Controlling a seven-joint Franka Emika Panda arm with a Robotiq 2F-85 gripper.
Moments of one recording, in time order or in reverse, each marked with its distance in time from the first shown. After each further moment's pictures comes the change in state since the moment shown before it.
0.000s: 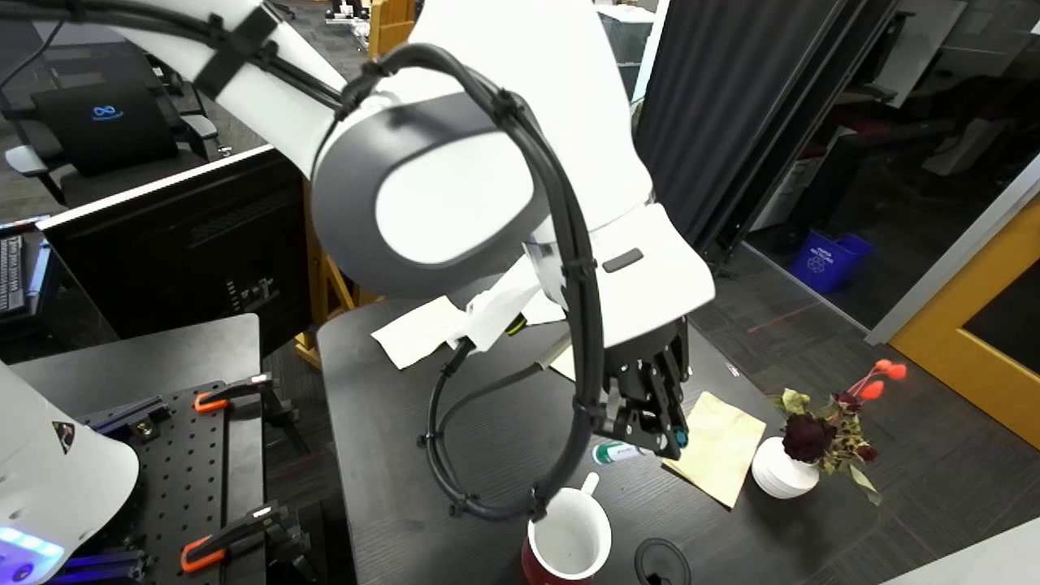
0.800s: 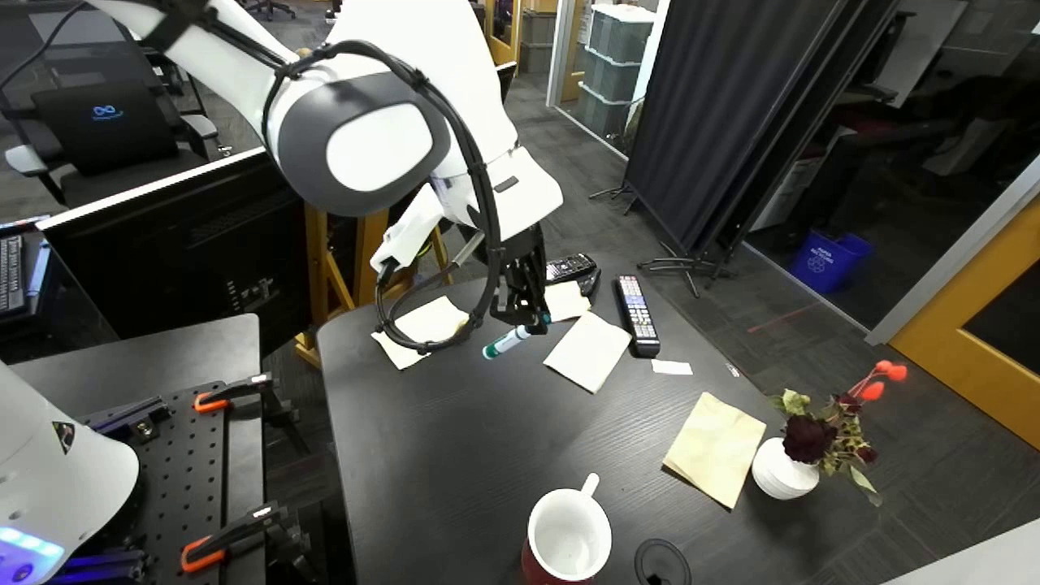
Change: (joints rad) arm -0.024 -0.127 0.313 -0.210 0.152 -0.014 -0.198
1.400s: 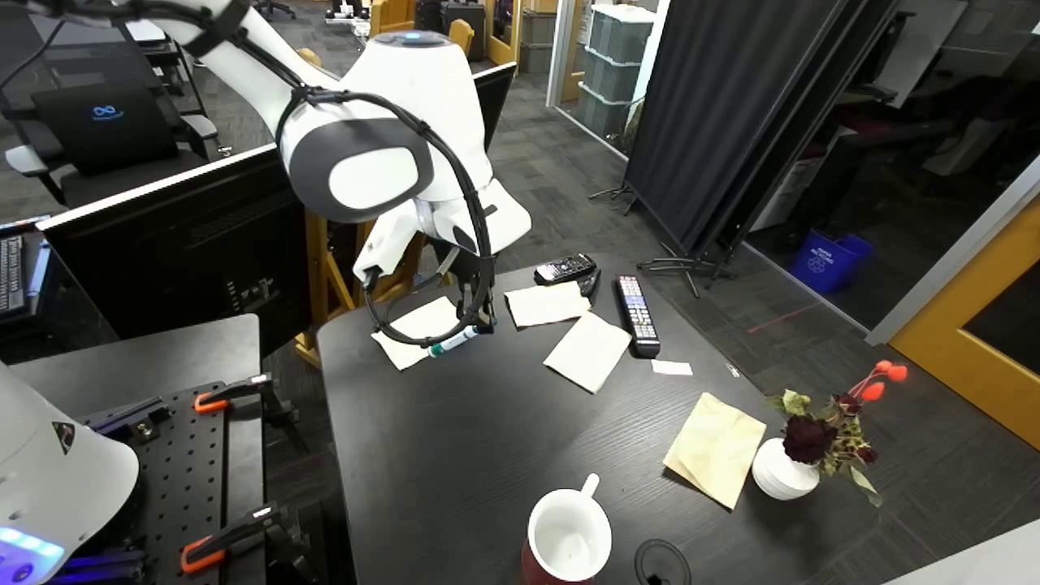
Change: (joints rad) arm -0.052 0.076 0.185 -0.033 0.251 -0.064 -0.266
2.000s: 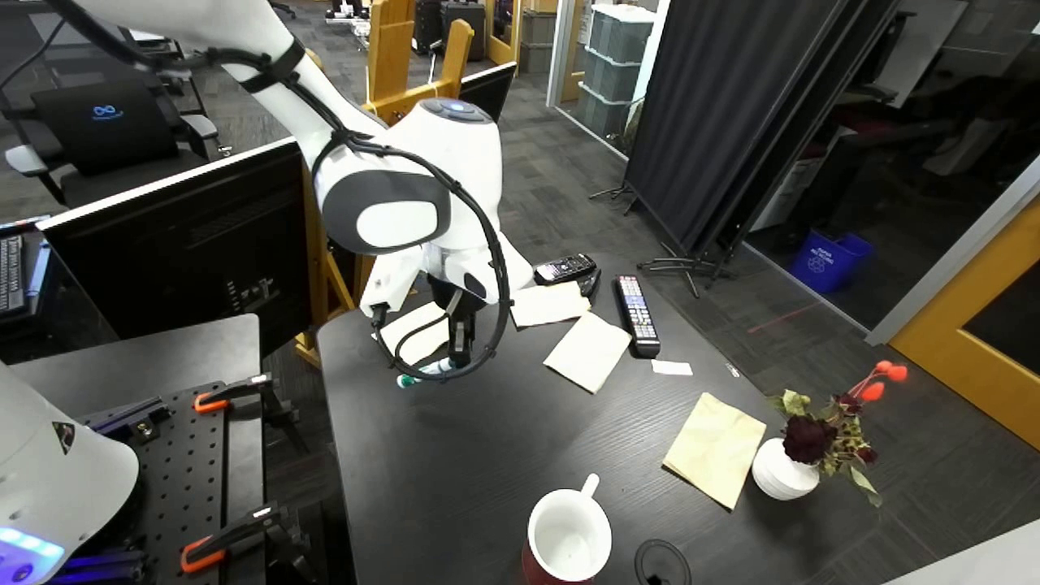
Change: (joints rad) arm -0.009 0.139 0.012 0.048 0.090 -0.098 -0.168
